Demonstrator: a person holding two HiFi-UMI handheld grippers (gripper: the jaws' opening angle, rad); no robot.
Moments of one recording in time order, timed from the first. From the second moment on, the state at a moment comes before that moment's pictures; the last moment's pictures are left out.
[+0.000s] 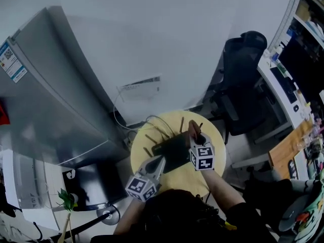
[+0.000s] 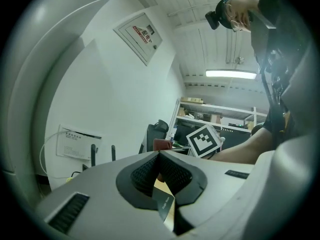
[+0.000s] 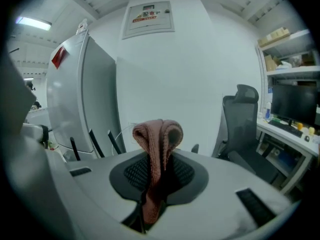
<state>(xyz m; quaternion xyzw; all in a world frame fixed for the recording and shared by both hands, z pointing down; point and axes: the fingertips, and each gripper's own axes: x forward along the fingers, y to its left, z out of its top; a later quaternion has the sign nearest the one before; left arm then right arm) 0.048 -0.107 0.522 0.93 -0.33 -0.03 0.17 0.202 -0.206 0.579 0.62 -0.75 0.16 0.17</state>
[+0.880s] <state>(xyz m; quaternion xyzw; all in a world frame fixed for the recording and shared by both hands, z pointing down) 0.004 -0.104 0.537 0.93 -0.31 0.02 0.19 0.237 -0.215 0.733 0.71 -0.52 0.44 0.16</state>
